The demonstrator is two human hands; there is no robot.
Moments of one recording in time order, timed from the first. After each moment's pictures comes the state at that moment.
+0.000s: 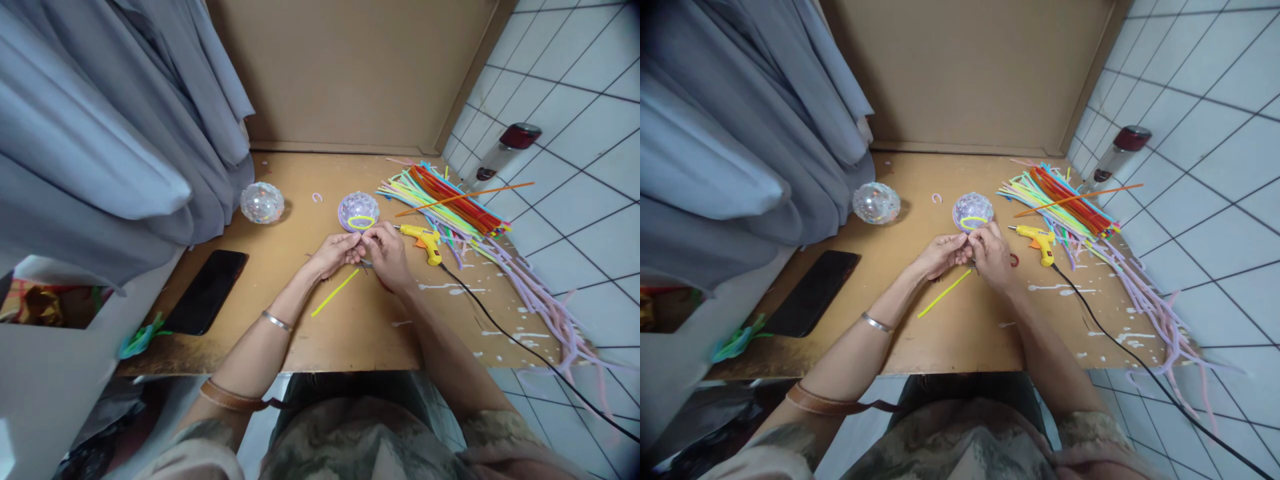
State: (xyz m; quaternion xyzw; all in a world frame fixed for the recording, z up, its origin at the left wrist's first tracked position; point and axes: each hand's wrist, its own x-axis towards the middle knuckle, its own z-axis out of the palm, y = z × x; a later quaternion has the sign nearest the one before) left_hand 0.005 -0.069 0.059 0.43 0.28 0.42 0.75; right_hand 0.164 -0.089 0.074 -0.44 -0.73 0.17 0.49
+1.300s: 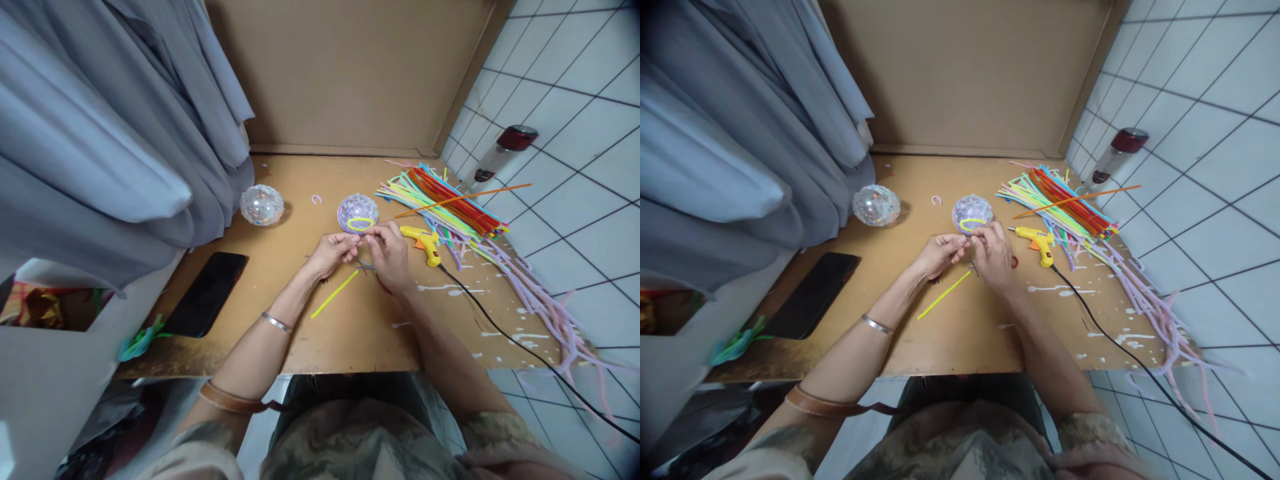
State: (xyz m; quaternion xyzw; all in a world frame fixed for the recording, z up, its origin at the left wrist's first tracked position) left_hand 0.006 -0.066 0.057 0.44 0.34 0.47 0.68; right_hand 0.164 -0.089 0.069 -0.44 -0.73 0.09 0.52
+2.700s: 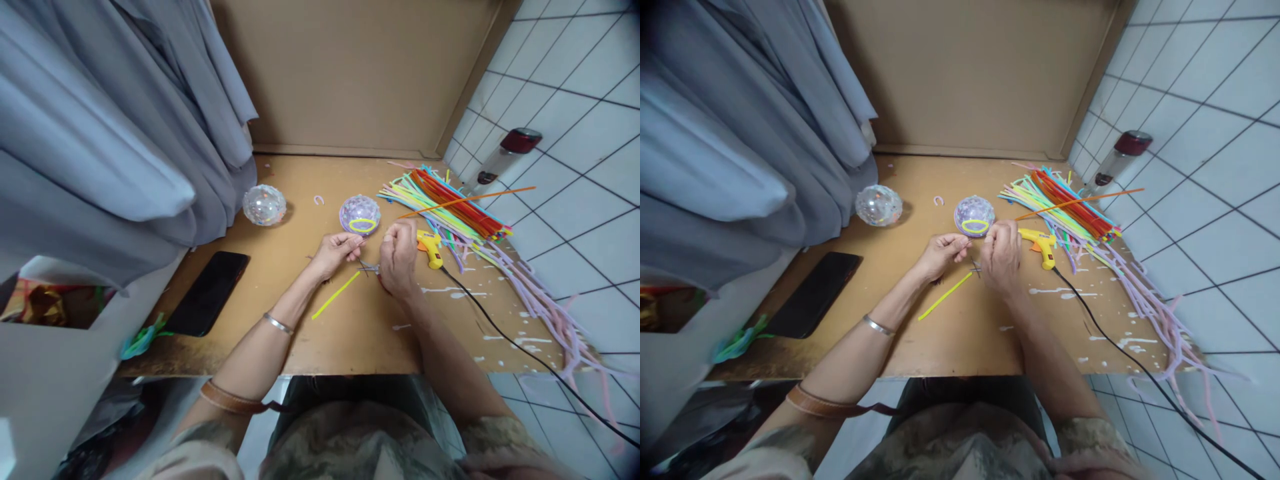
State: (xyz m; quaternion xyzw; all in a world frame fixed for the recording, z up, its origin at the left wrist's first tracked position) left_hand 0.008 -0.068 0.057 0.50 0.34 0.49 0.63; right_hand 0.163 -0.095 0.077 -0.48 -0.68 -0.02 0.55
